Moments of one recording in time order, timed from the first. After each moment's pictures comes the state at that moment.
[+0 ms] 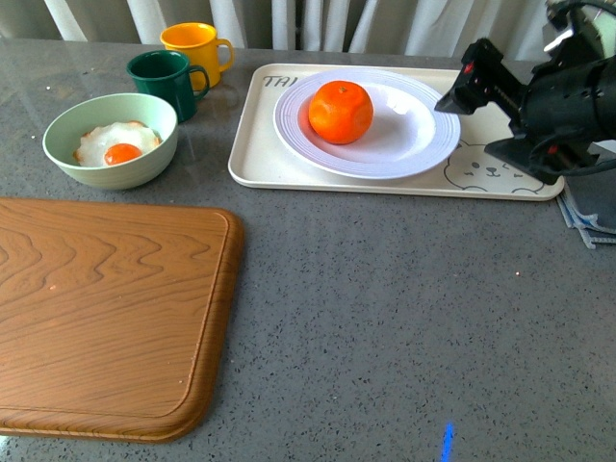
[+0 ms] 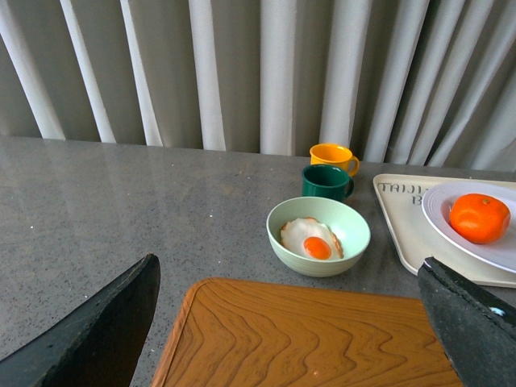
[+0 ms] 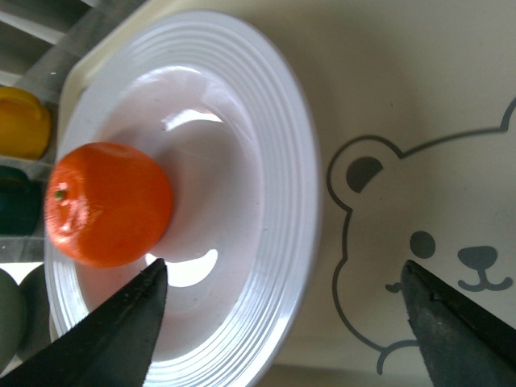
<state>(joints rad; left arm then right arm) 0.00 0.02 0.01 0.00 0.00 -0.01 0.11 2.09 1.11 0.39 -0.23 0.57</state>
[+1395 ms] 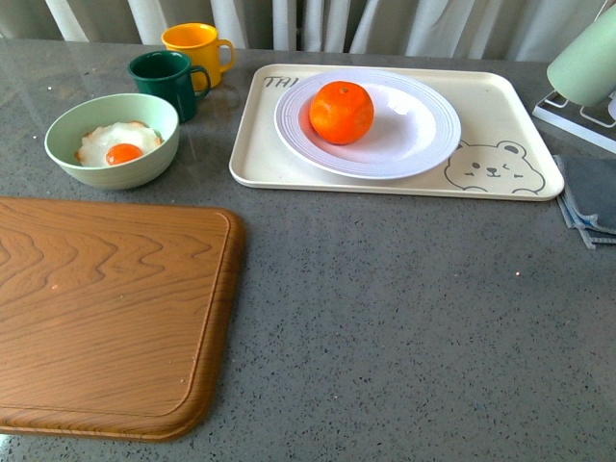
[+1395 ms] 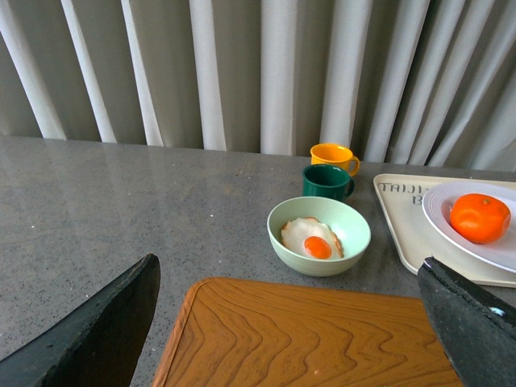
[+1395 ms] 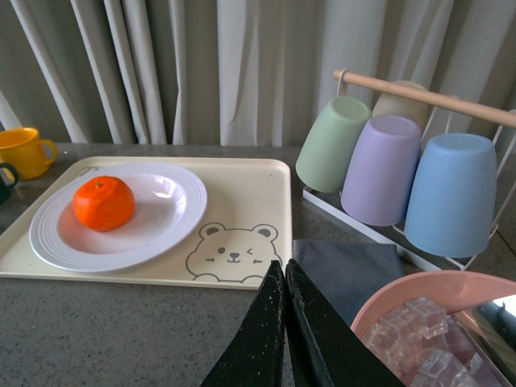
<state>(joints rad) 0.00 0.02 0.01 0.00 0.00 -0.01 0.00 0.83 0.03 0.79 0.00 0.01</state>
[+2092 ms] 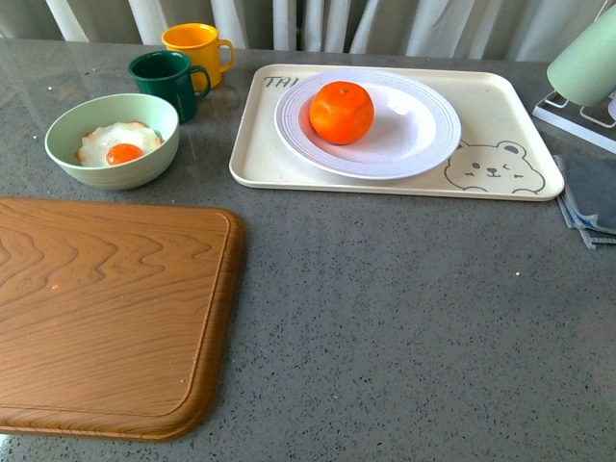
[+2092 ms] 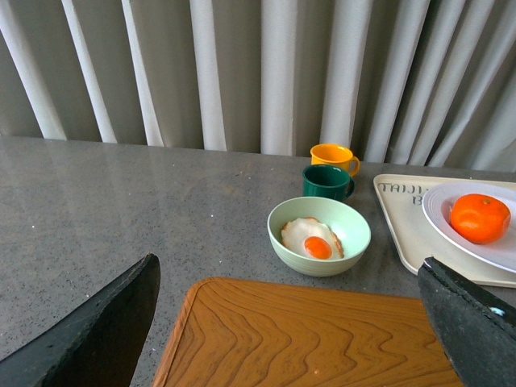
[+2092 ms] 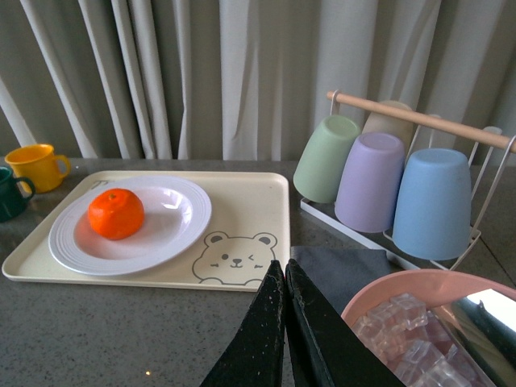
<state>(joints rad) 0.00 0.02 0.01 0.00 0.00 -0.01 0.00 0.39 0.02 0.39 0.00 0.01</state>
